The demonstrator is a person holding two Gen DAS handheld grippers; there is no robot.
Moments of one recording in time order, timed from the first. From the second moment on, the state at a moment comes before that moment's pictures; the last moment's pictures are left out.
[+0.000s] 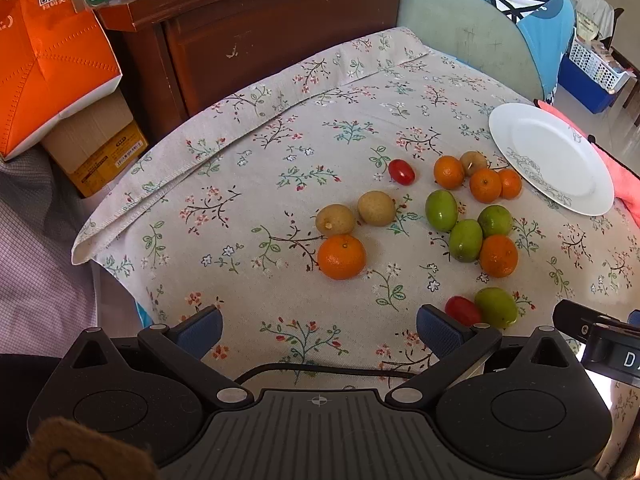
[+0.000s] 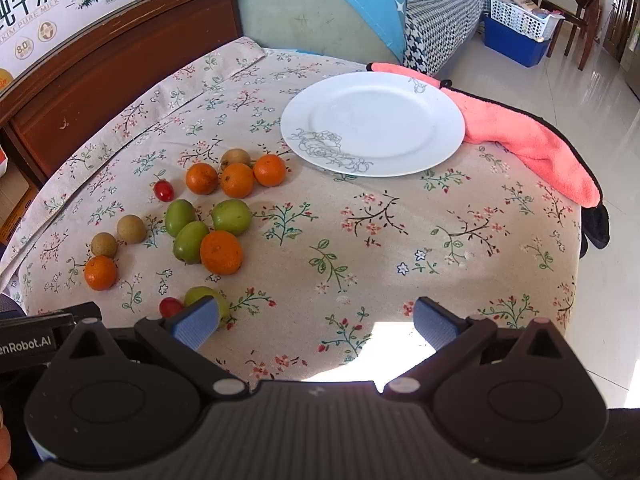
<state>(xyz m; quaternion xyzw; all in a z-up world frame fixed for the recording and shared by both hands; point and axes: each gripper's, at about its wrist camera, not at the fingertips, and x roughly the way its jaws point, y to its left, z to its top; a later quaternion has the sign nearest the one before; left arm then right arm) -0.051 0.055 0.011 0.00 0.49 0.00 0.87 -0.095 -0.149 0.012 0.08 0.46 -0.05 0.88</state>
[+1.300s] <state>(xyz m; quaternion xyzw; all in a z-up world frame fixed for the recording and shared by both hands) -0.051 0.044 -0.004 0.02 0.51 0.01 0.86 -0.085 -0.134 -0.003 0.03 0.49 -0.06 0.87</state>
